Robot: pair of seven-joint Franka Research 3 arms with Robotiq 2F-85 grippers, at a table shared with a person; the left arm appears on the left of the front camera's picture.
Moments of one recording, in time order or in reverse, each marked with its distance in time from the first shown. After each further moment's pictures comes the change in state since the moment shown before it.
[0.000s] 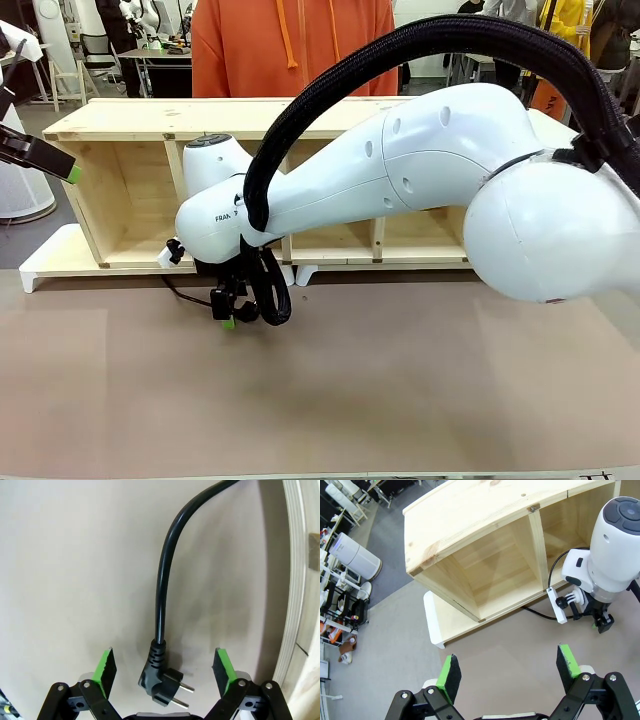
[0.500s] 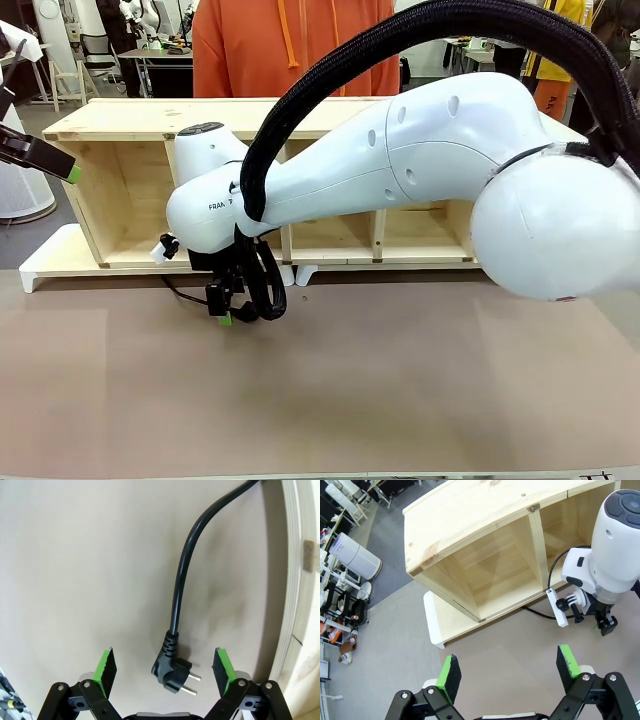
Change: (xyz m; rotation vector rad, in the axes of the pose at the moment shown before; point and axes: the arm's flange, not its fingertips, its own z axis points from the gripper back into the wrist) left arm 0.000 0.000 0.000 0.000 0.000 0.000; right arm 0.004 0.009 0.018 0.008 0.006 0.012
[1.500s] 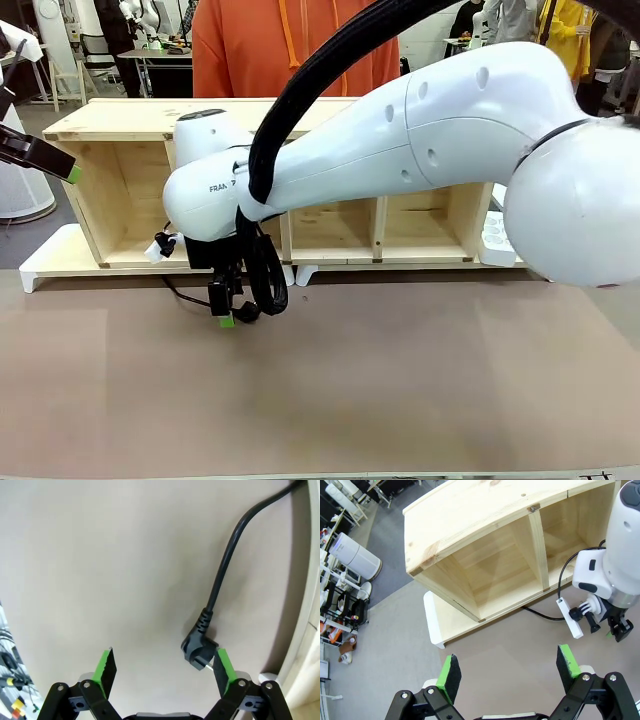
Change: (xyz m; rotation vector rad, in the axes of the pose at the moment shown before) left arm 0.000 0.000 0.000 0.000 0.000 0.000; right arm -0.009 0.023 0.025 0.048 0.030 0.099
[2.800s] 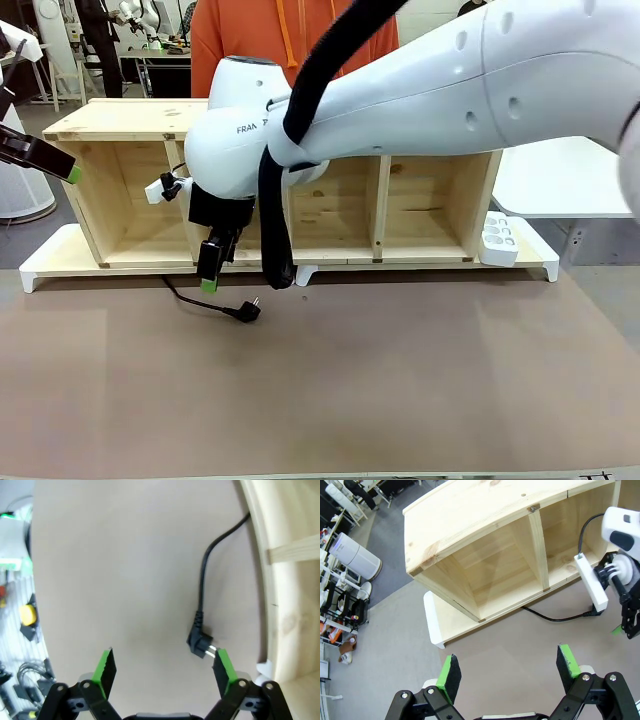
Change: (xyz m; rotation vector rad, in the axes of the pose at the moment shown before) left arm 0.000 0.000 0.000 0.000 0.000 0.000; right arm -0.030 0.011 0.072 0.018 -0.268 -0.124
